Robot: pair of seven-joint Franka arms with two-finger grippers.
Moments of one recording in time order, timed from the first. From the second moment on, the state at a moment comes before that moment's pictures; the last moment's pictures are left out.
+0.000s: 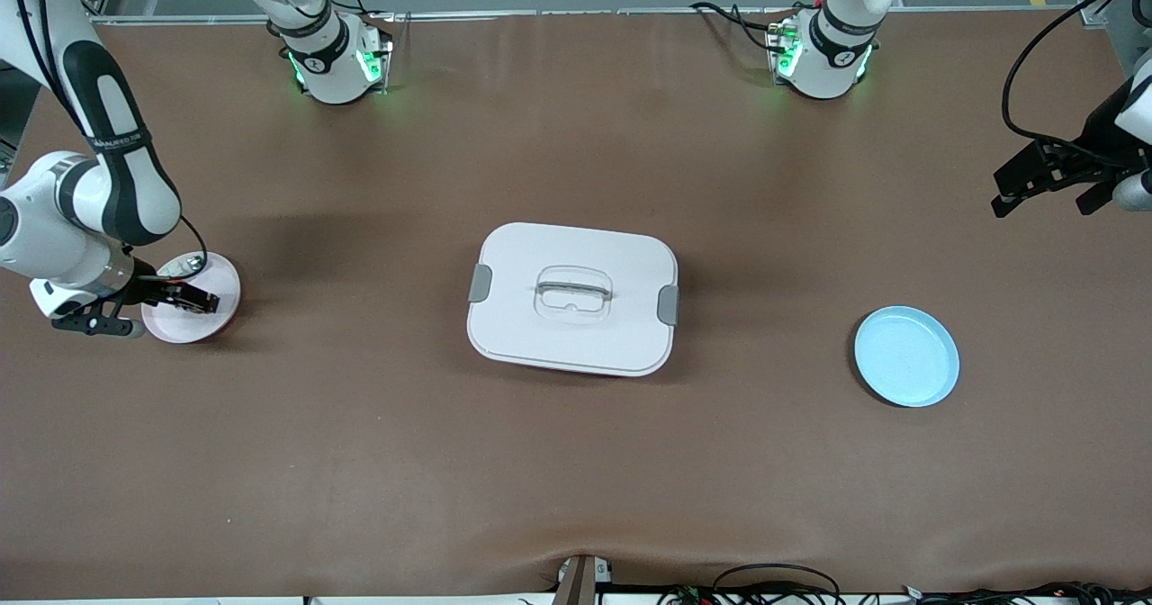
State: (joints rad) left arm -0.02 -0.05 -0.02 -1.64 0.00 1.71 -0.06; right arm -0.27 0.38 -0.06 -2.11 -0.01 2.48 -0.23
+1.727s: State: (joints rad) left arm -0.03 -0.05 -0.02 -1.62 0.00 1.71 -0.06; right arm -0.32 0.48 -0.06 -2.12 -0.01 2.55 -0.30
